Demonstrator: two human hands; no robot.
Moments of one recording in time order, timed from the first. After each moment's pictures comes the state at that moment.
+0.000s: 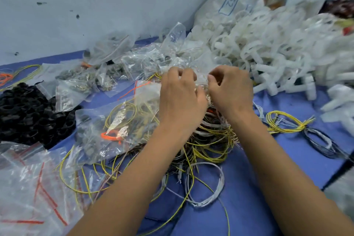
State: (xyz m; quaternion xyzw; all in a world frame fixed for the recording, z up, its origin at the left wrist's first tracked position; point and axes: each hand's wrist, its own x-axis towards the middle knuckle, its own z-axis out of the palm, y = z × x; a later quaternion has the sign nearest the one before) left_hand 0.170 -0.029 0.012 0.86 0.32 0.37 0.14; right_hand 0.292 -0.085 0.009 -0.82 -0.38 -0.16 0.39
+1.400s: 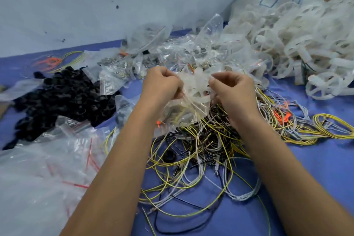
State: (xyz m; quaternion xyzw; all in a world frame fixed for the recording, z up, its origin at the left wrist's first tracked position) left_hand 0.086 0.054 0.025 0.64 0.44 0.33 0.53; right_hand 0.228 -0.048 -0.013 -0.63 -0.31 0.20 0.68
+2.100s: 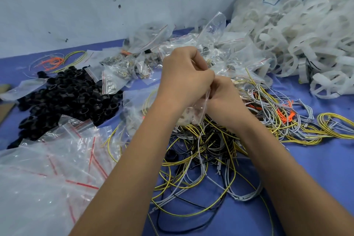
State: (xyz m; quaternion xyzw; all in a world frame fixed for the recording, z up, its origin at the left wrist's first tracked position) left_hand 0.103 0.008 0.060 0.77 0.35 0.37 0.38; right_hand 0.202 -0.053 -0.002 -0.52 -0.55 0.25 0.60
